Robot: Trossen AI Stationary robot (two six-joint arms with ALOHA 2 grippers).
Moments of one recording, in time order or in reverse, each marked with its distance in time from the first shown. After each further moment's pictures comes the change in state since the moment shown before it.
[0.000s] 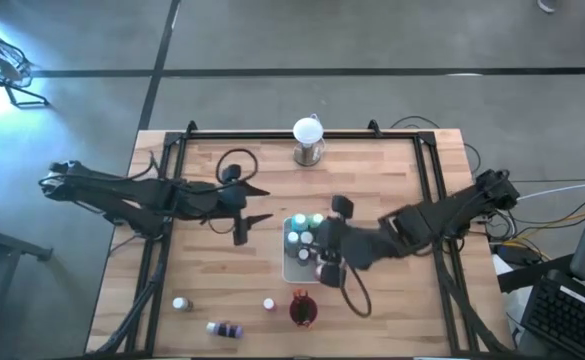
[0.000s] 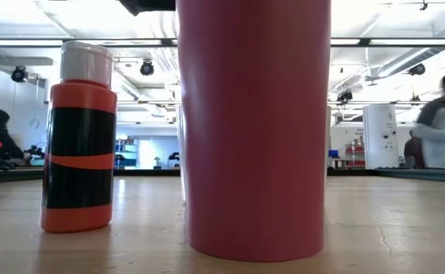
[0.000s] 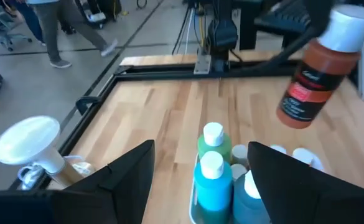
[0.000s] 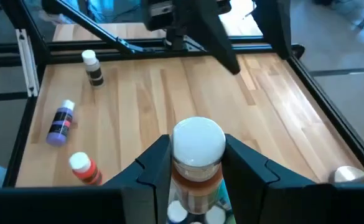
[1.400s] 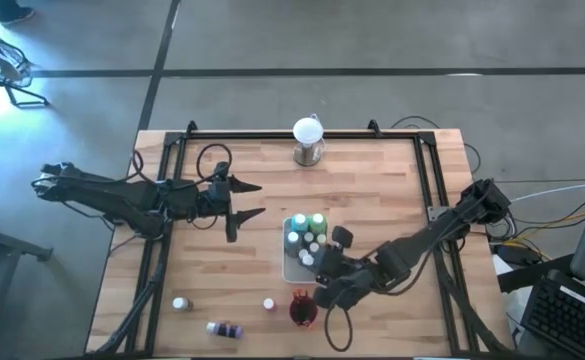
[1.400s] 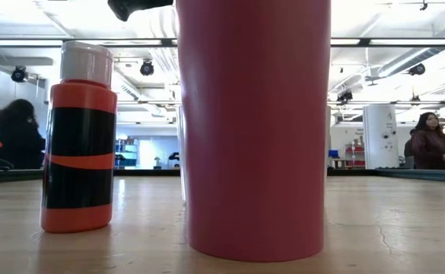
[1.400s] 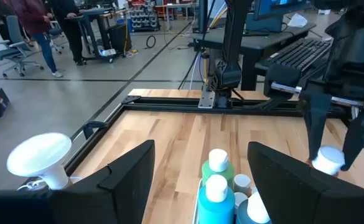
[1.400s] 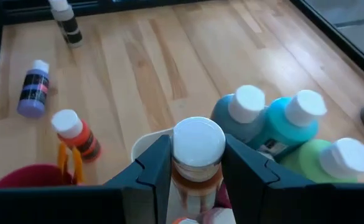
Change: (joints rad) left arm 0.002 -0.143 -0.177 0.235 -0.020 0.000; right arm 0.104 0.111 -0.221 0.124 0.136 0.280
